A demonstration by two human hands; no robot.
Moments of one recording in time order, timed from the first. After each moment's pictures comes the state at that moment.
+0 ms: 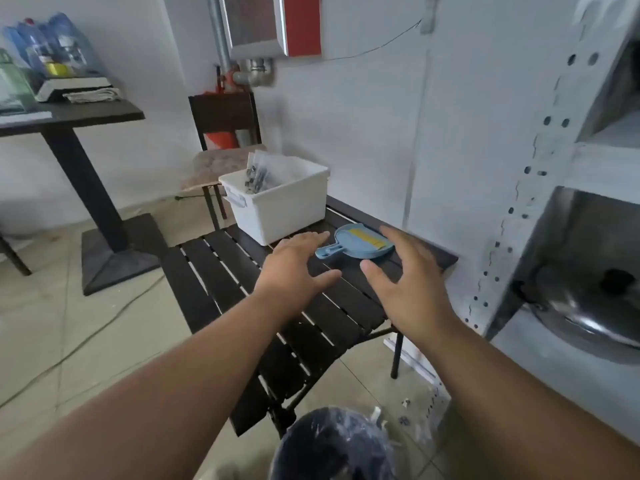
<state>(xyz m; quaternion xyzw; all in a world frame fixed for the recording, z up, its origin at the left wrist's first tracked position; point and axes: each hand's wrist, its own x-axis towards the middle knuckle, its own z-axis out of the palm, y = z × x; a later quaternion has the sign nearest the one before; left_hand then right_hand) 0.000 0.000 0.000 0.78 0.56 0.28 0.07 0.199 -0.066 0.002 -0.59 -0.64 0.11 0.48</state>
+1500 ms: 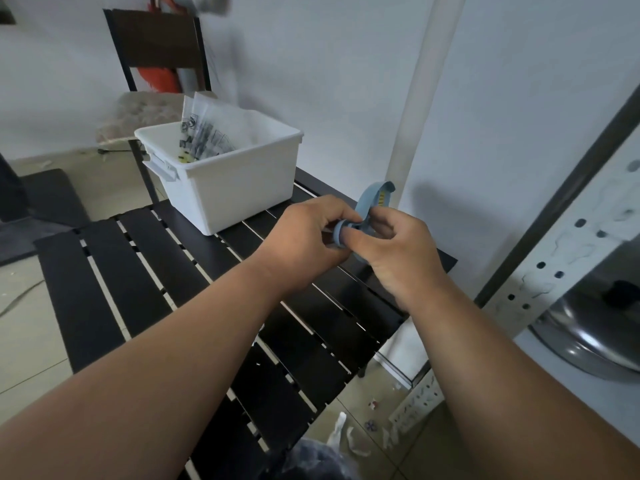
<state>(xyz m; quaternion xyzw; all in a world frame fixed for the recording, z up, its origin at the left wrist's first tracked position) 0.050 0.106 -0.010 0.82 0.35 0.40 0.22 0.214 0.064 -0.013 -0.62 -0.56 0.28 0.48</state>
